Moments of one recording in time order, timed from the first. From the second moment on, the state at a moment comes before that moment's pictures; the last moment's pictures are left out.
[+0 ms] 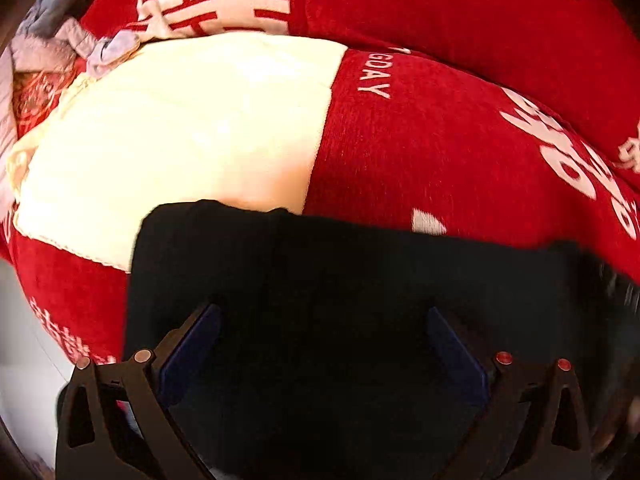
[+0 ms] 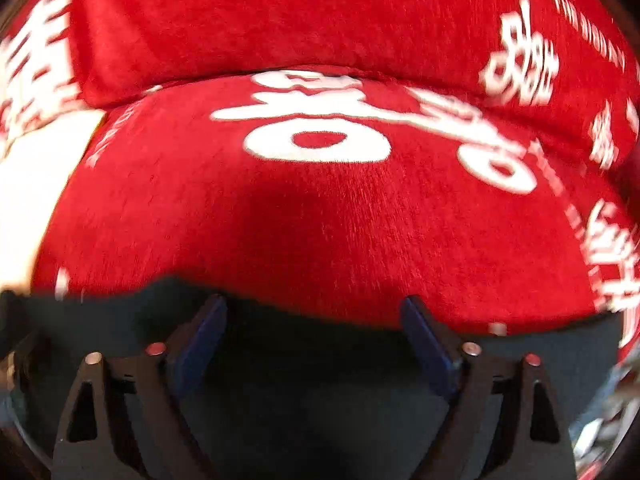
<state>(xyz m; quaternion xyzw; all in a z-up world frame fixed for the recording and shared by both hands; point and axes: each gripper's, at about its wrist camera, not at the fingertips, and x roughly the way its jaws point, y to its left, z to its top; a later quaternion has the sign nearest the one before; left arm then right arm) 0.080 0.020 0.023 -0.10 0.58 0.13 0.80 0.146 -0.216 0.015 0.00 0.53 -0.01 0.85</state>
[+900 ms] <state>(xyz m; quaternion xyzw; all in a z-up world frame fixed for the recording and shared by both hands) -0.032 0.067 0.011 -0.08 0.58 0.09 0.80 -0.032 -0.184 -0.002 -0.11 0.53 0.04 0.84</state>
